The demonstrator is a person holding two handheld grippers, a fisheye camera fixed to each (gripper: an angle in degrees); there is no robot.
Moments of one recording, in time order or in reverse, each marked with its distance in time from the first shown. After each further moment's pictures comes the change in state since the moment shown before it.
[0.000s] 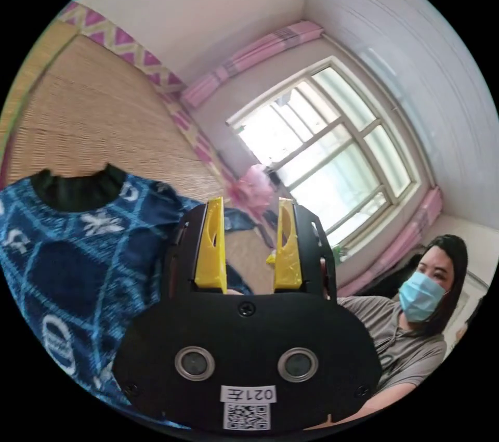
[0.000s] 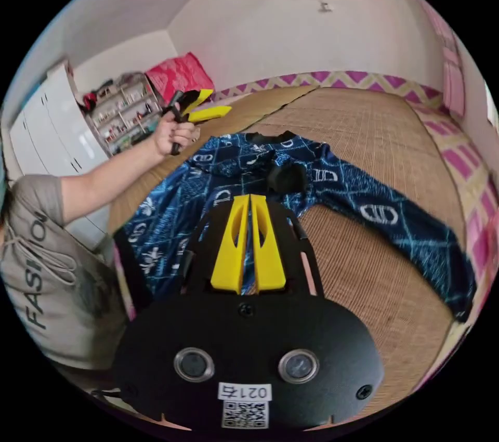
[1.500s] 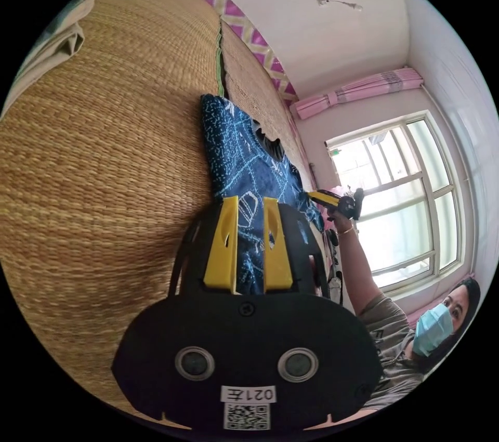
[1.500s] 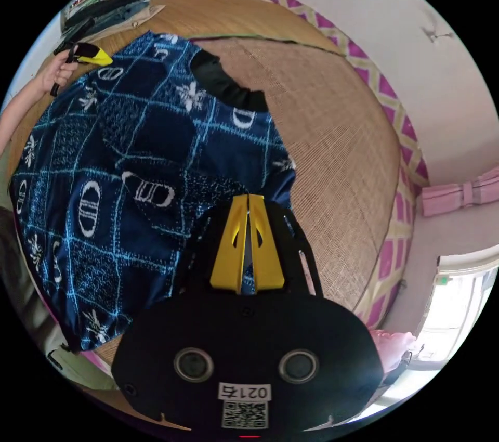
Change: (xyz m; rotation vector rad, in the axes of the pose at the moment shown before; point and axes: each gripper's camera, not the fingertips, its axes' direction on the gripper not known) left arm -0.056 0.181 -0.047 0.093 -0.307 -0.392; right arm -0.065 -0.317 0.228 -0.517 0.456 -0.419
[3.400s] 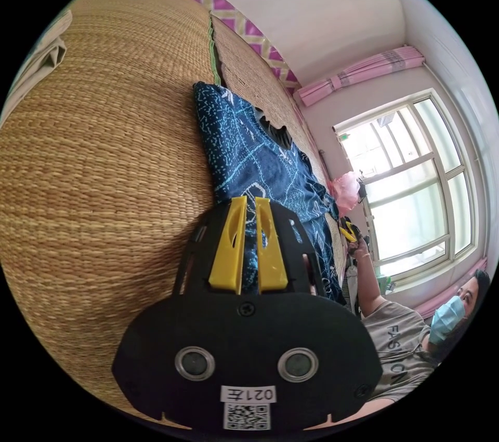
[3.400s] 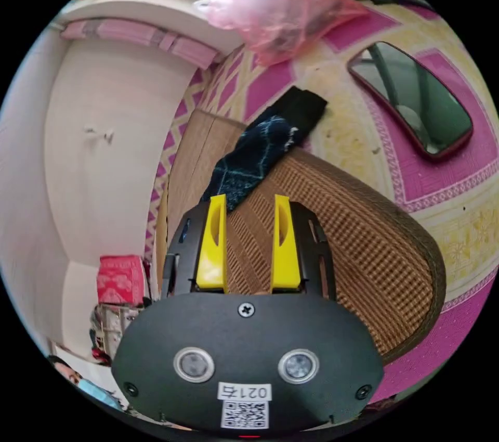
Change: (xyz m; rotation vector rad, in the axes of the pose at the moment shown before) left arm 0.010 0.033 0.057 -0.067 -0.068 0.067; right arm 0.183 0.803 0.077 0.528 -0.504 1.768
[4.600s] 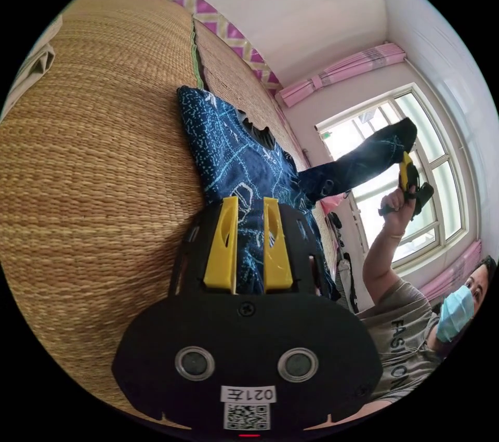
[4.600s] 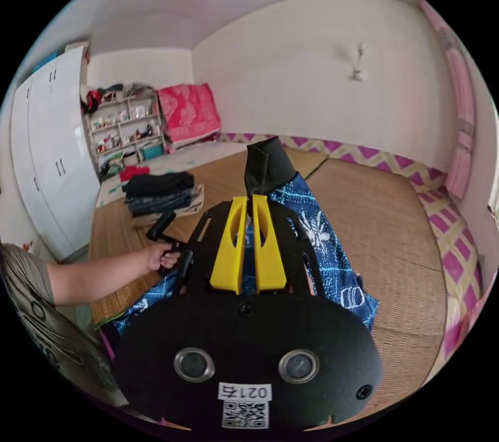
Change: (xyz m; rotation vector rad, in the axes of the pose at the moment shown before) left arm -0.056 0.028 -0.048 0.030 0.108 0.067; right arm -0.574 0.398 0.137 -0.140 -0.293 -1.394
